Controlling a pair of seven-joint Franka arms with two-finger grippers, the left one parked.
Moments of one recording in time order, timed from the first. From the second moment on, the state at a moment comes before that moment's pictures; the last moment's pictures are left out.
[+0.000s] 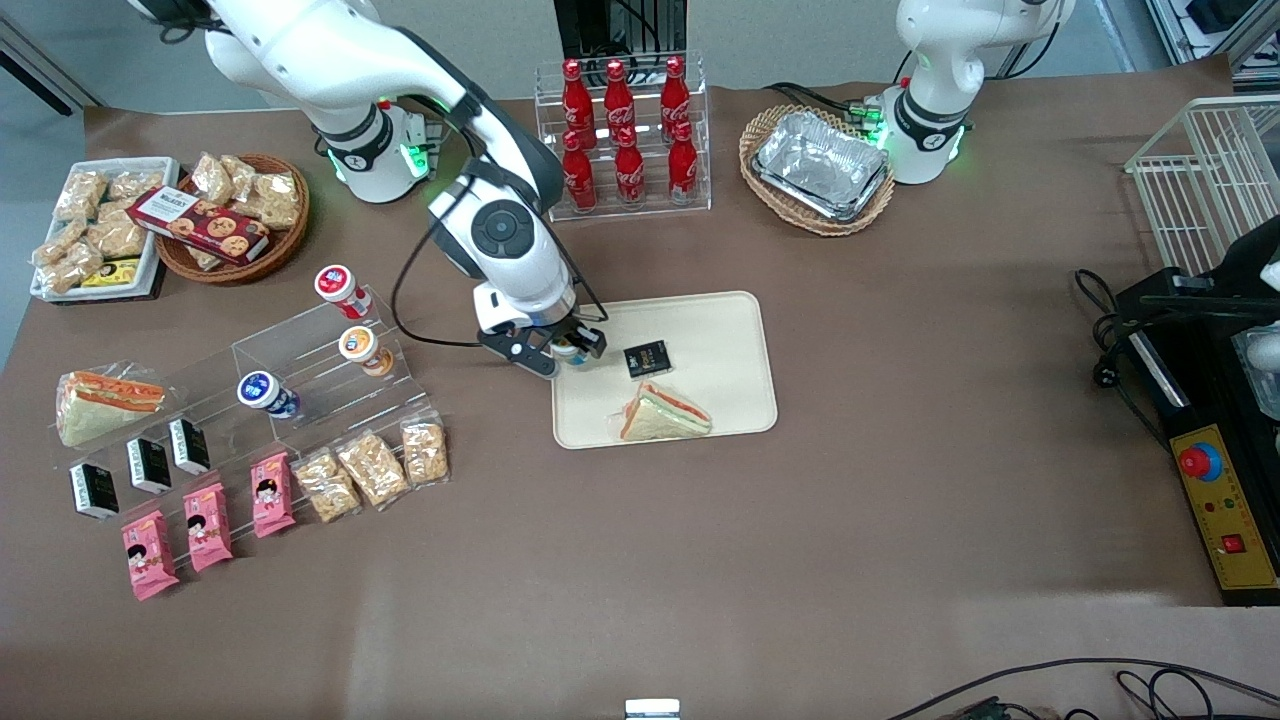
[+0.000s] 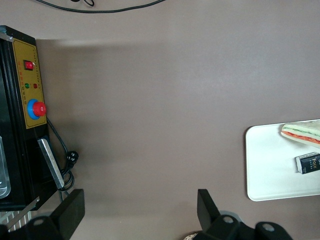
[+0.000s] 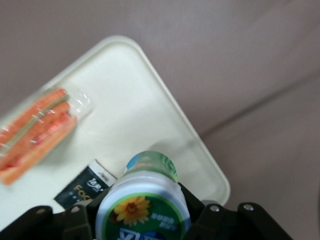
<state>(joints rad) 0.28 0.37 0.45 -2.05 -0.11 2.42 1.32</state>
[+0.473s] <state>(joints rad) 0.32 0.41 0.45 -2.15 -0.15 2.55 1.40</state>
